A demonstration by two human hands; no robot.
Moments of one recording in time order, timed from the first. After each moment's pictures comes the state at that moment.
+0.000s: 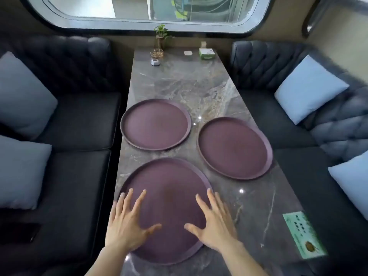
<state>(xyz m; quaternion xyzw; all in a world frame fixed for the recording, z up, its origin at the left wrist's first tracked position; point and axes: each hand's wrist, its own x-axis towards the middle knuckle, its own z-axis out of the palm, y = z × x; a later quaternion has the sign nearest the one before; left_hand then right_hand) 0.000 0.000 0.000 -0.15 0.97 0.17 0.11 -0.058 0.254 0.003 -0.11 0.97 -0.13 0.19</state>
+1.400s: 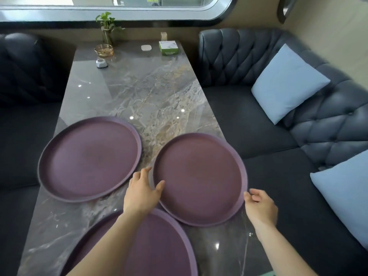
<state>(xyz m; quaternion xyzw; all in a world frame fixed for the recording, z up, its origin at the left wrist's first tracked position) -0.318 0.155 -0.010 -0.18 0.92 0.35 0.08 -0.307 0.474 -0.011 0.36 0.85 -0.38 0.04</state>
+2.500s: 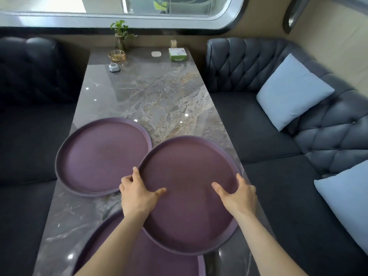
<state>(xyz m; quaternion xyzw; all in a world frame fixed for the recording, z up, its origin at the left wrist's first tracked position) -0.292 0.137 0.019 -0.31 0.89 0.34 0.05 -0.314 0.394 0.028 0.25 0.91 -0.31 0.11</state>
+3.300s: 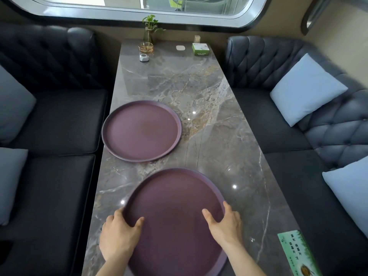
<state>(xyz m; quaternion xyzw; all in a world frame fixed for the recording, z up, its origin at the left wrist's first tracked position) -0.074 0.031 -0.011 -0.42 0.86 0.26 0.10 -0.132 0.288 0.000 0.23 0.91 -0.27 0.19</state>
